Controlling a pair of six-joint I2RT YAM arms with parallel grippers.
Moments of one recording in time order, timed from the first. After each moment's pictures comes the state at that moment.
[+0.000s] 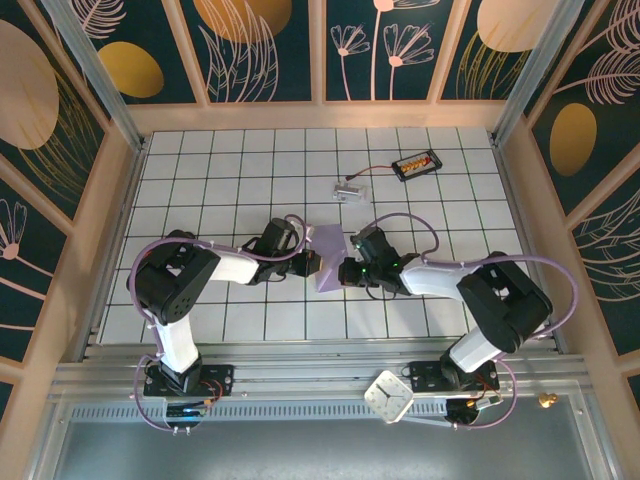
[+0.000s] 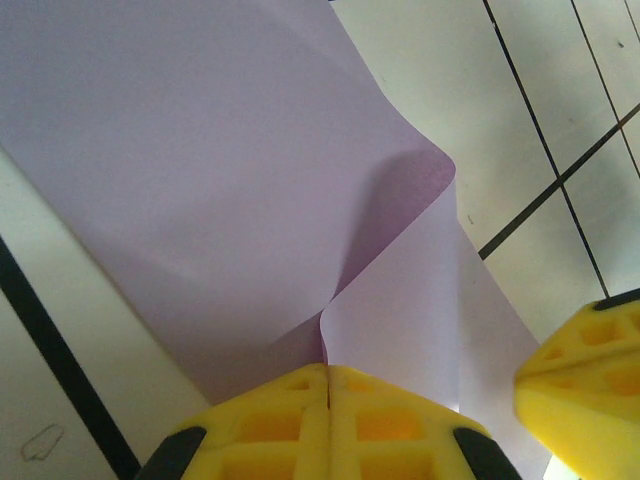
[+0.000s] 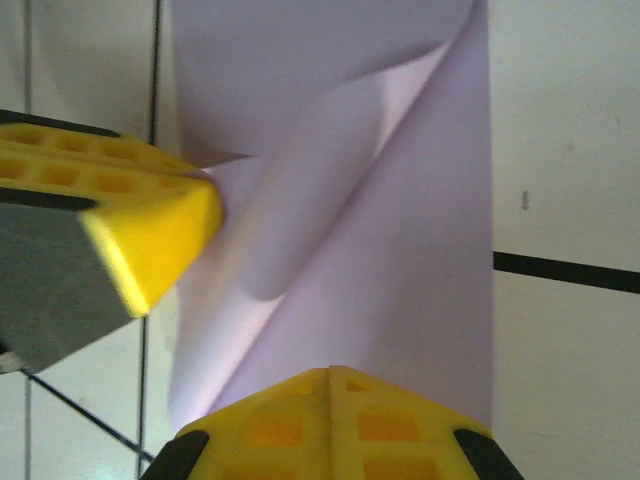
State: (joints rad) left arm -0.63 1.84 0.75 0.31 0.41 -0.47; right arm 0.71 1.57 0.64 0.02 -0.21 0.71
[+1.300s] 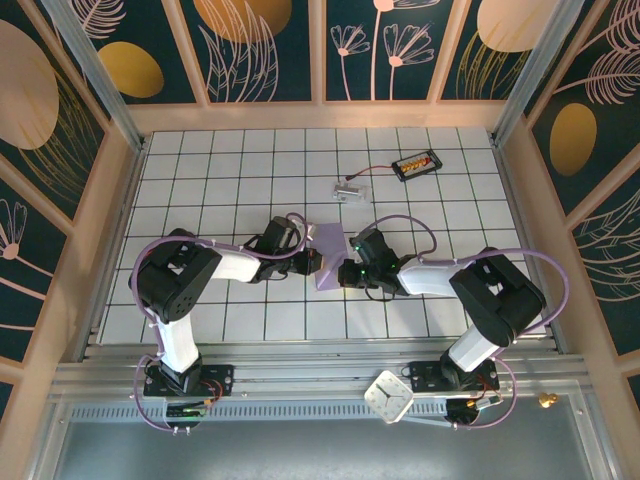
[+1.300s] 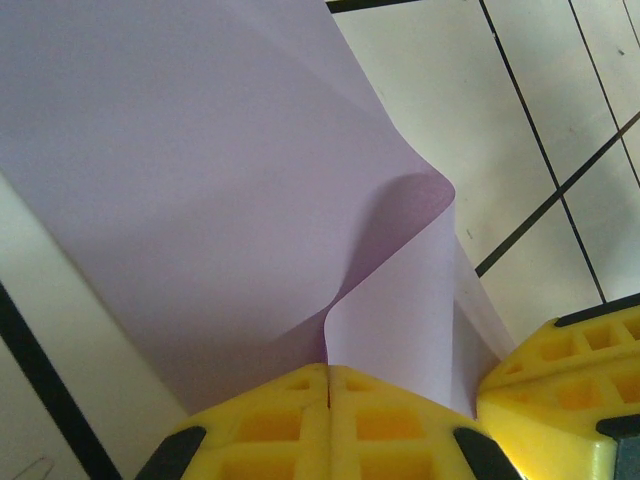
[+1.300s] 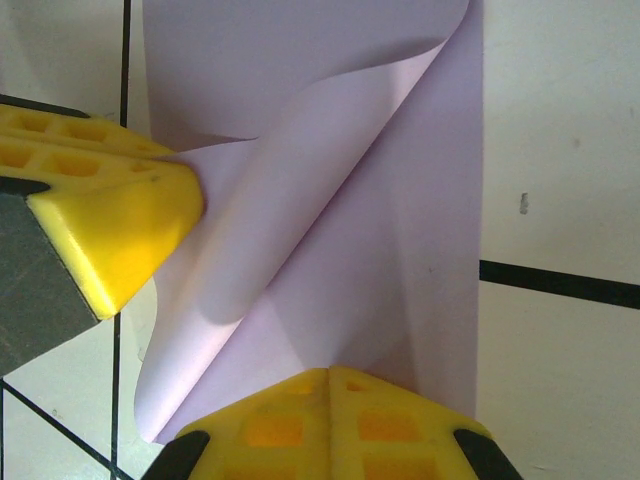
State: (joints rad) left arm -0.63 1.85 0.78 0.30 0.41 -0.47; right arm 0.71 1.60 0.63 0.06 -0.21 0.71
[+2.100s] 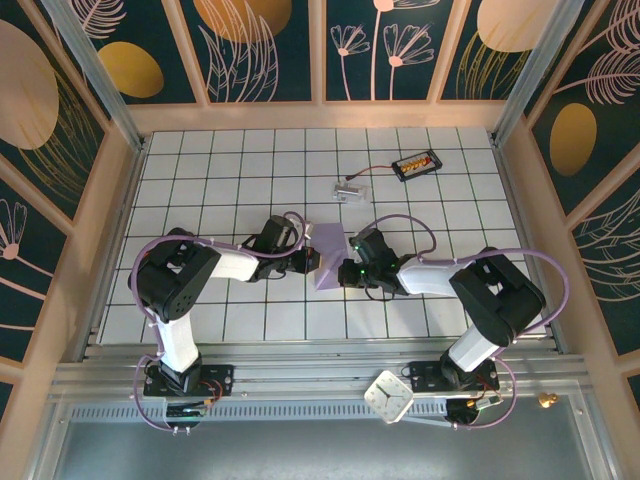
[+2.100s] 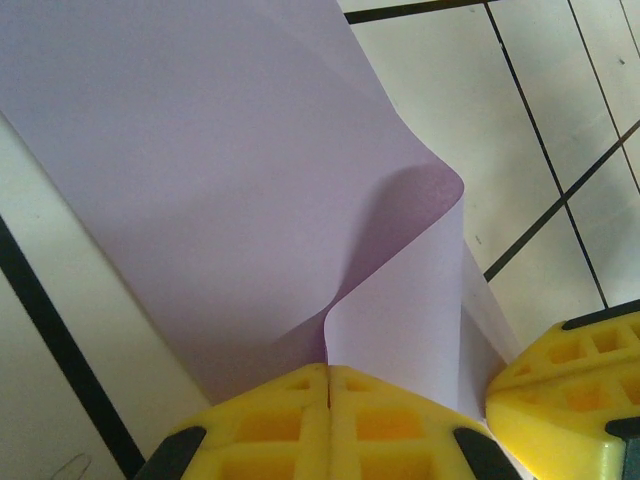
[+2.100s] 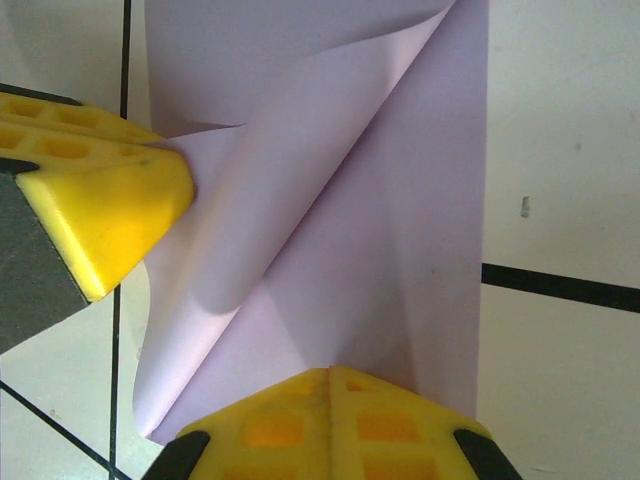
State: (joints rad) left arm -0.61 1.86 0.77 0.31 0.43 -0.47; right arm 0.71 1.60 0.64 0.04 -0.21 0.70
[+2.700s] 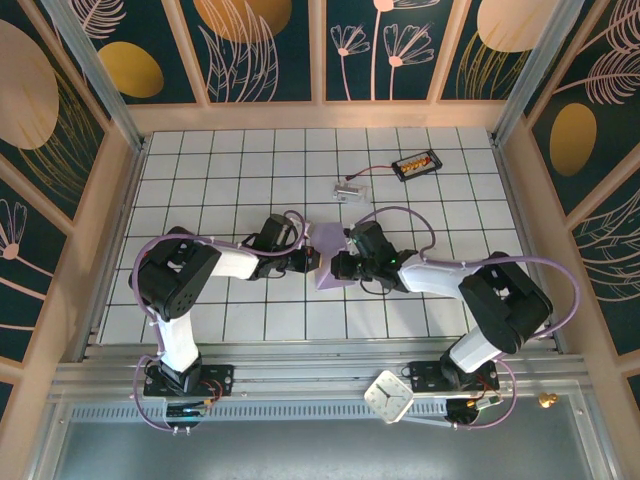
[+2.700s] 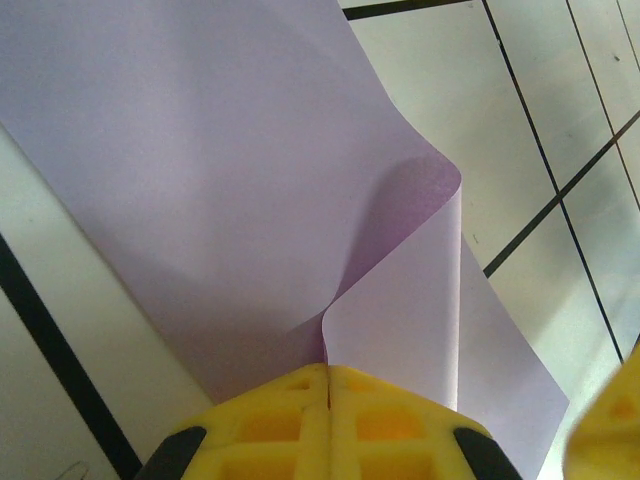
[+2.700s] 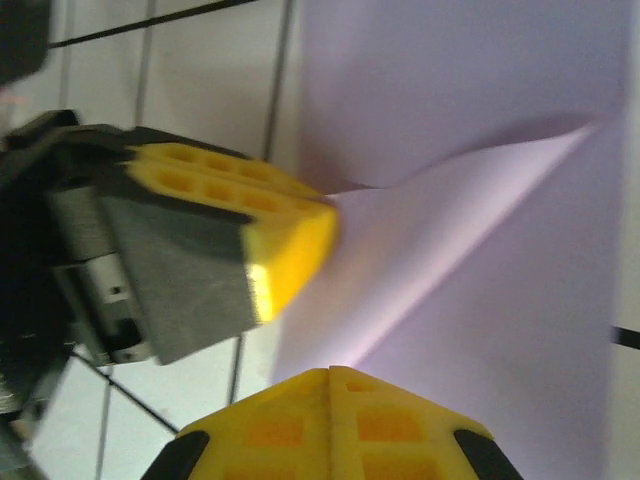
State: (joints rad) left arm -0.61 1.87 0.79 0.29 0.45 -0.47; right arm 0.74 1.55 0.68 0.08 -0.25 0.72
